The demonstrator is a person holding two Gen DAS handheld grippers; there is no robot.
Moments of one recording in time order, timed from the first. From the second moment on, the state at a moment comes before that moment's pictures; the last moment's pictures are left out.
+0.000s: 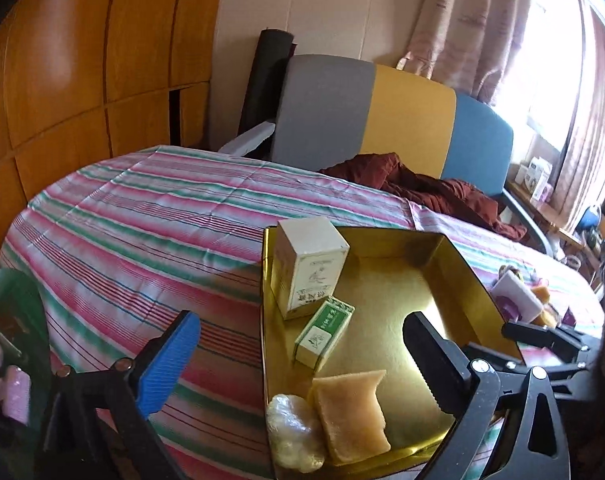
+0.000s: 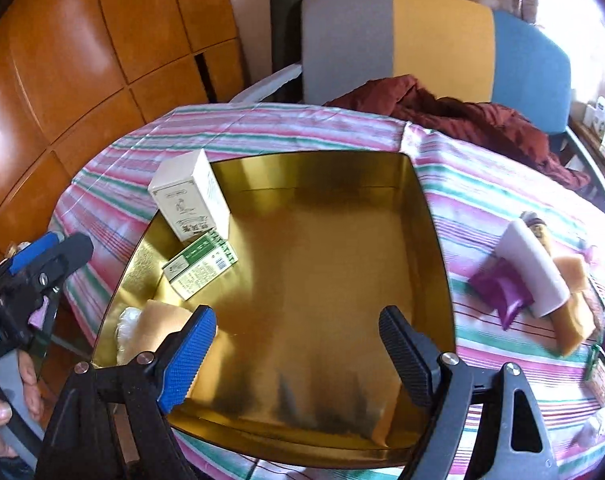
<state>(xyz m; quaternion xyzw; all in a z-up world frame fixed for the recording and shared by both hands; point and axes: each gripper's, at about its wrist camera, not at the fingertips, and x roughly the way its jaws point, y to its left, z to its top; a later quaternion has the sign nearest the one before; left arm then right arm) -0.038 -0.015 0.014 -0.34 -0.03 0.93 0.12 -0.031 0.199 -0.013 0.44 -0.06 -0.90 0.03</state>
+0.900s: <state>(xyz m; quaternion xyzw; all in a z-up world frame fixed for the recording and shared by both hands) -0.018 0.028 0.008 -0.34 0.05 0.93 0.13 -0.004 0.243 -0.008 0.40 -0.07 -0.91 -0.04</state>
